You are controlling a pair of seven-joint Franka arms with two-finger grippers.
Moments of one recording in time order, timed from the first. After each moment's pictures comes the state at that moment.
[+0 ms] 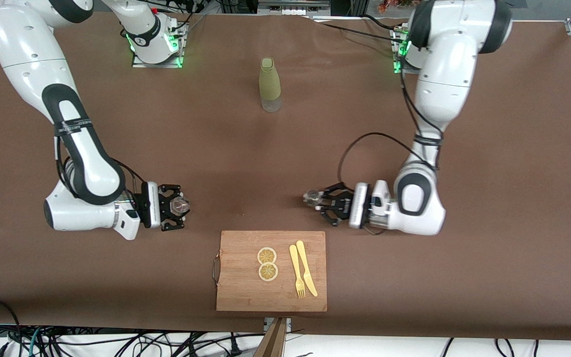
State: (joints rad) left arm -0.37 1.00 0.25 -1.31 -1.46 1.59 2.15; right arm -0.14 0.84 0.28 -1.47 0.64 1.98 -1.97
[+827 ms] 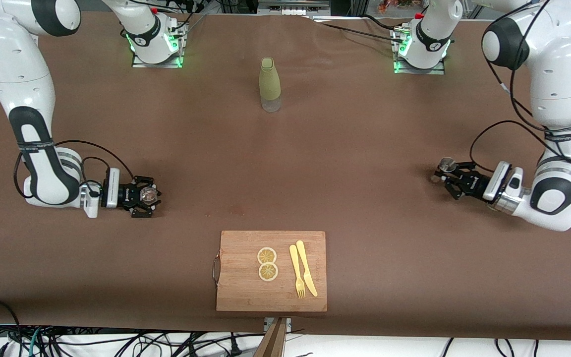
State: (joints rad) left arm 0.20 1.01 0.23 -1.34 -0.80 1.16 2.64; right arm -0.20 0.86 0.02 -1.67 1.03 1.88 -2.53
